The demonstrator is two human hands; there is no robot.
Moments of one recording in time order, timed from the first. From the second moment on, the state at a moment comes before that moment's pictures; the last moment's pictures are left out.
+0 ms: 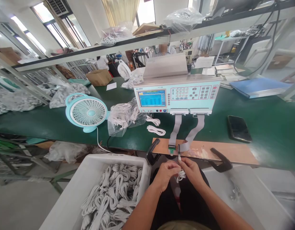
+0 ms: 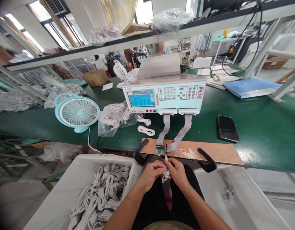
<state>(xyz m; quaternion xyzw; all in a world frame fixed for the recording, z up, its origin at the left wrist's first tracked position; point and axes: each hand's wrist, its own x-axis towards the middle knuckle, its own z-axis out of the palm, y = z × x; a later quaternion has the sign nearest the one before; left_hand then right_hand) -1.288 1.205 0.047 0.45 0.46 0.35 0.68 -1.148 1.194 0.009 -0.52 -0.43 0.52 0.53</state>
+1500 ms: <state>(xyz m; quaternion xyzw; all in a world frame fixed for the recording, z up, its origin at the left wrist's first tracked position) -1.437 1.190 0.052 0.62 0.75 0.22 0.11 -1.145 1.204 0.020 -0.57 -0.31 0.59 0.48</state>
